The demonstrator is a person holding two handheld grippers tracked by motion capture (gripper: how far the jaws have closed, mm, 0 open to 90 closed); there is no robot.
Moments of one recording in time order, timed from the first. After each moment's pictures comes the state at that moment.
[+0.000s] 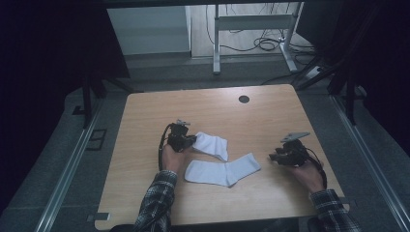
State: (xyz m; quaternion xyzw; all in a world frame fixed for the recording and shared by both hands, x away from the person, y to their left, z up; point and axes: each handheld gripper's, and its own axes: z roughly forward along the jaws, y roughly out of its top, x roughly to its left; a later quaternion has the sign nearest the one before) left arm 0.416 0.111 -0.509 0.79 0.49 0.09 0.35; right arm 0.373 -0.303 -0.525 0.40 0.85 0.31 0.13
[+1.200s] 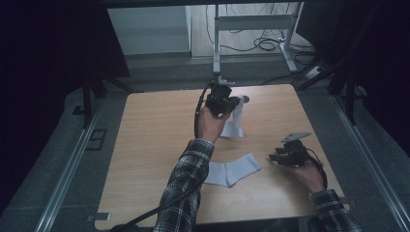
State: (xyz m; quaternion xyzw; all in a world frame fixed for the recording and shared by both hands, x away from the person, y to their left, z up) left arm 0.432 -0.013 -0.341 0.79 0.38 0.15 0.45; right arm 0.372 -0.305 -0.526 0.40 0.85 0.32 0.12
